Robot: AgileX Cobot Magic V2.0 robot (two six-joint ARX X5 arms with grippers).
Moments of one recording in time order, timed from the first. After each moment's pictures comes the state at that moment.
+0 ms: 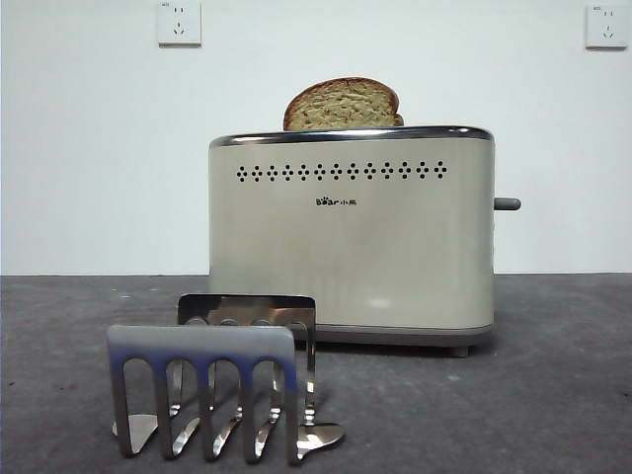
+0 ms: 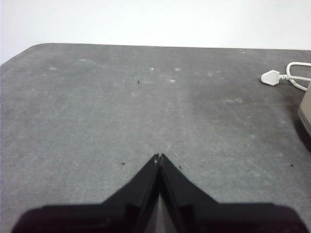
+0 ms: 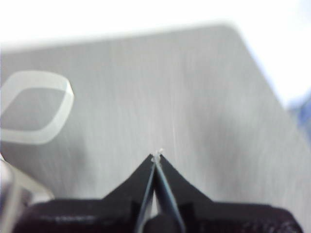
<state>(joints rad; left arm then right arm) 0.04 0.03 0.02 -0.17 -0.02 -0.05 -0.02 1.14 1.48 -0.88 0.13 0.07</state>
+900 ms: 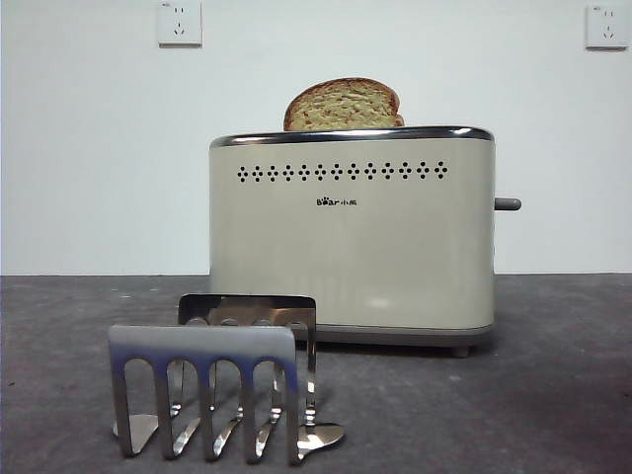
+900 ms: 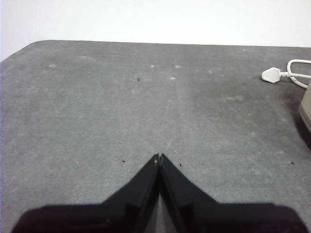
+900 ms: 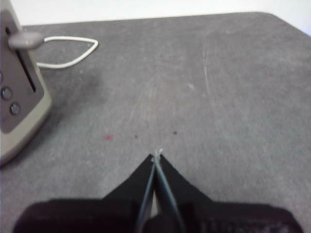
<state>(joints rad) 0.04 0.04 0.02 -0.17 -0.02 -0.05 -0.01 0.01 0.08 -0.35 0.03 0.04</state>
